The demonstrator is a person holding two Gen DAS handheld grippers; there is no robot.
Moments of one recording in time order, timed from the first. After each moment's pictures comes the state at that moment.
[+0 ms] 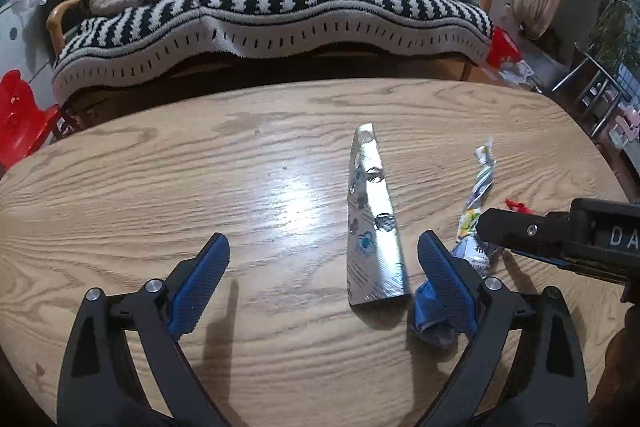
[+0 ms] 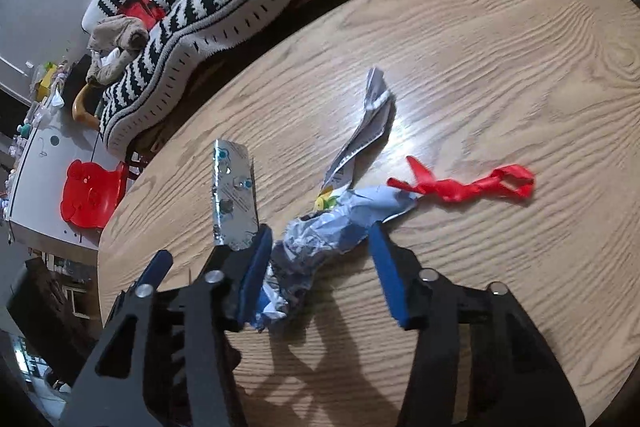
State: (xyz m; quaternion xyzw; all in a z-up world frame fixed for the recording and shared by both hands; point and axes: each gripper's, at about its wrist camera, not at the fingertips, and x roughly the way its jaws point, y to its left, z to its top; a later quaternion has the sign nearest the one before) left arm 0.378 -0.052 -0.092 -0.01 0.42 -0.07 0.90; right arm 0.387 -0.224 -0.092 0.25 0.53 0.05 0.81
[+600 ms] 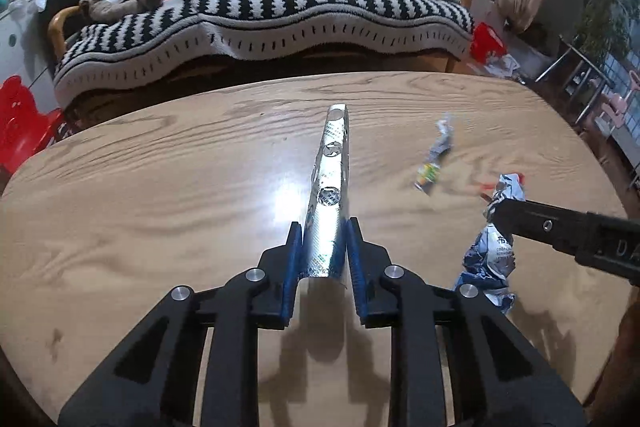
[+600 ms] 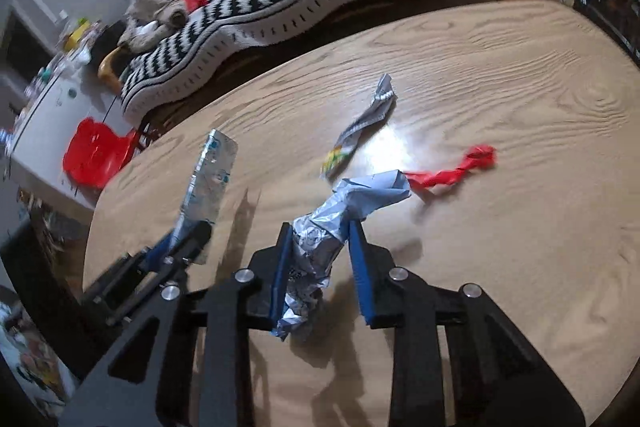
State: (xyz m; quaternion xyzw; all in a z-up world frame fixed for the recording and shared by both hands) left arm 0.303 -0.041 -0.058 0.00 0.41 -0.08 0.91; right arm 0.310 -0.216 -0.050 0.16 0.49 0.09 0.85
